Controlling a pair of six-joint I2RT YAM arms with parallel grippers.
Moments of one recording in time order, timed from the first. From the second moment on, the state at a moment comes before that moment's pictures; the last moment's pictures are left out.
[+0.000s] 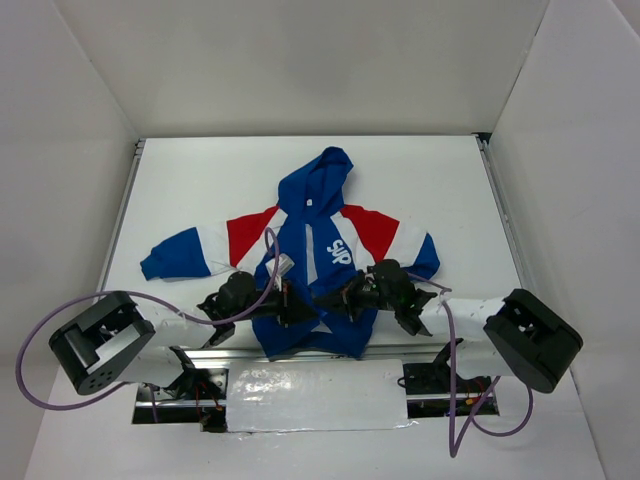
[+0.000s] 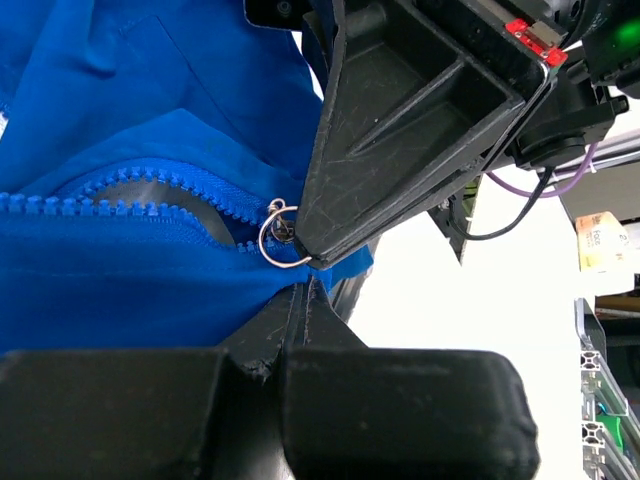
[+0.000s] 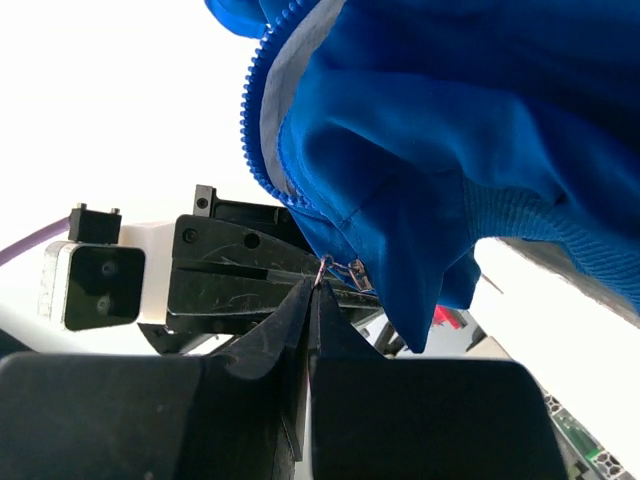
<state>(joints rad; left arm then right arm) -0.79 1.31 0.23 0.81 0.47 -0.68 0.74 1.27 0.28 0.54 -0.44 1.90</state>
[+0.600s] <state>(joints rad) -0.86 1.25 0.23 0.78 0.48 -0.63 0.66 1.53 0.29 0.94 -0.50 2.00</state>
